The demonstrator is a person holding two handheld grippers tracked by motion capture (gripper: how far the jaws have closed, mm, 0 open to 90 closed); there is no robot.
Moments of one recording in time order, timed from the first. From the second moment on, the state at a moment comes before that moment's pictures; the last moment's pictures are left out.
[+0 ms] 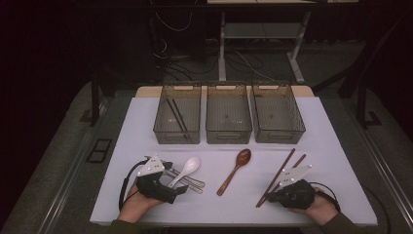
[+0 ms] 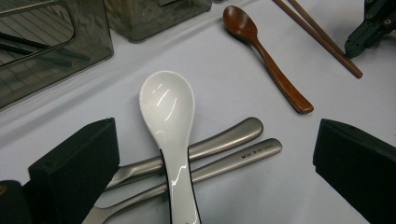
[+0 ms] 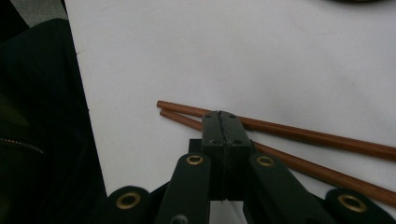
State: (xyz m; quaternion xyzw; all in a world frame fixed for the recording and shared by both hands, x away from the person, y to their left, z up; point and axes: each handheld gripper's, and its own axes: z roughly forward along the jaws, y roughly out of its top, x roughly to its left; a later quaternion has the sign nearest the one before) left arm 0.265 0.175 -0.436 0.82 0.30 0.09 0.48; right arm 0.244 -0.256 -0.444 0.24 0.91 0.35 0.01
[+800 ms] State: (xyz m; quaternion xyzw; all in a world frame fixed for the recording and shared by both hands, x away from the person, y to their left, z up) left arm 0.265 0.175 -0.436 0.82 0.30 0.09 0.48; right arm 0.250 -0.239 -0.444 0.23 0.91 0.35 0.00
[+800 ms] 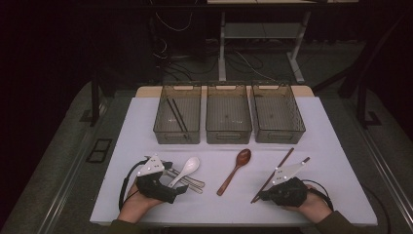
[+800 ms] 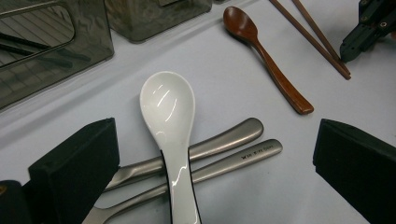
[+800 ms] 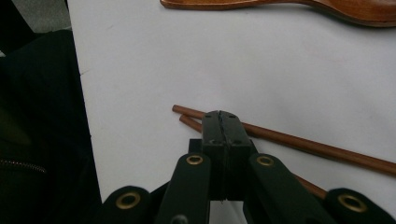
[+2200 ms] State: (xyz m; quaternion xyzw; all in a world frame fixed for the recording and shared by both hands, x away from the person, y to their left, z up) left arm 0.265 0.175 -0.435 0.82 0.30 0.09 0.48; right arm 0.263 -0.209 -0.444 0.22 0.91 0.36 0.01
